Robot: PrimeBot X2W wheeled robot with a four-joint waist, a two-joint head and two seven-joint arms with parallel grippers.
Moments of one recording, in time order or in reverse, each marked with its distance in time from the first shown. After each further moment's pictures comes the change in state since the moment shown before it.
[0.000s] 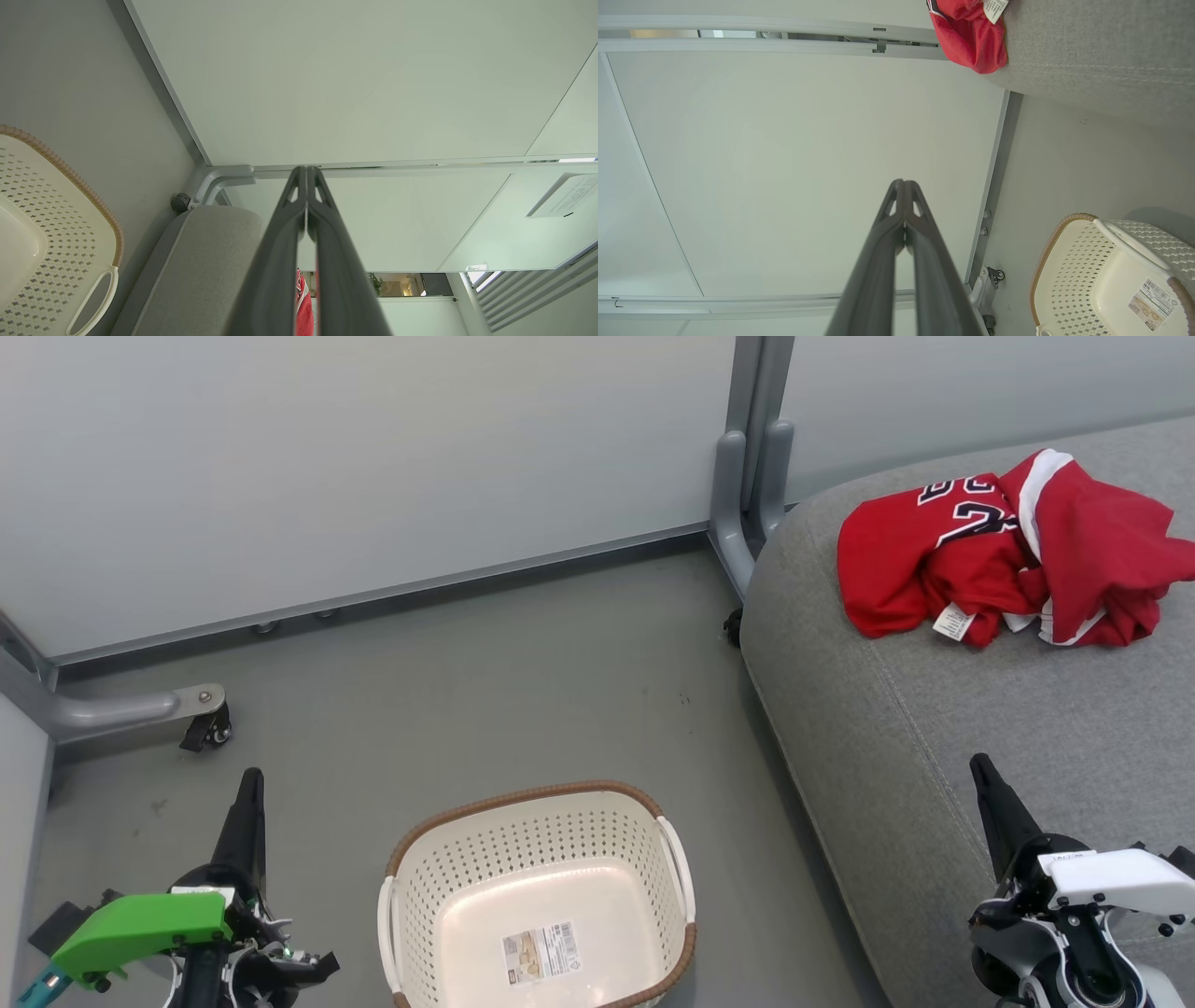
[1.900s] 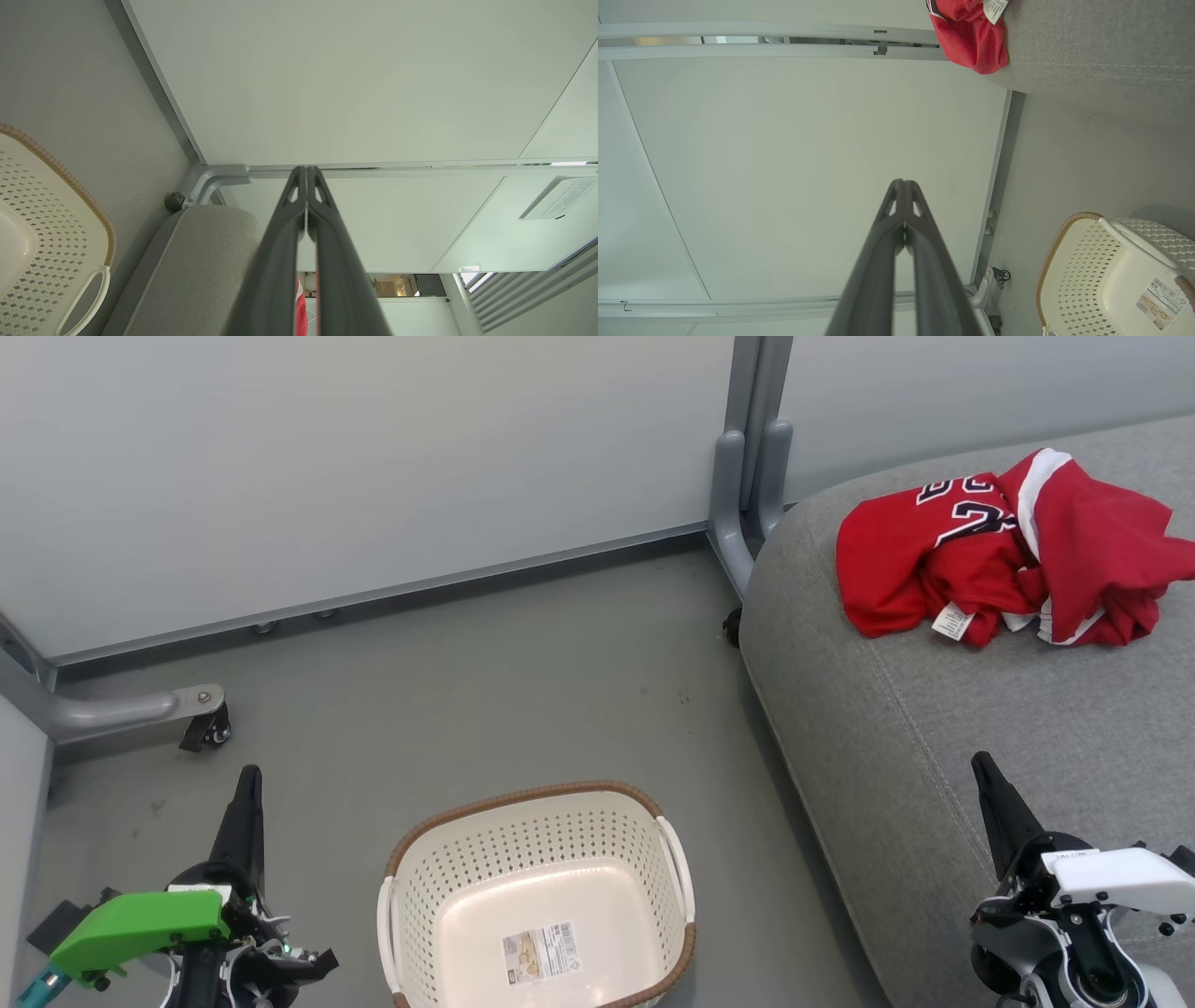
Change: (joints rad) left arm -0.004 0.000 0.003 -0.001 -0.020 -0.001 0.002; right arm -0.004 0.005 -0.012 0.002 0.014 0.000 0.011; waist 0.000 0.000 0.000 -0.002
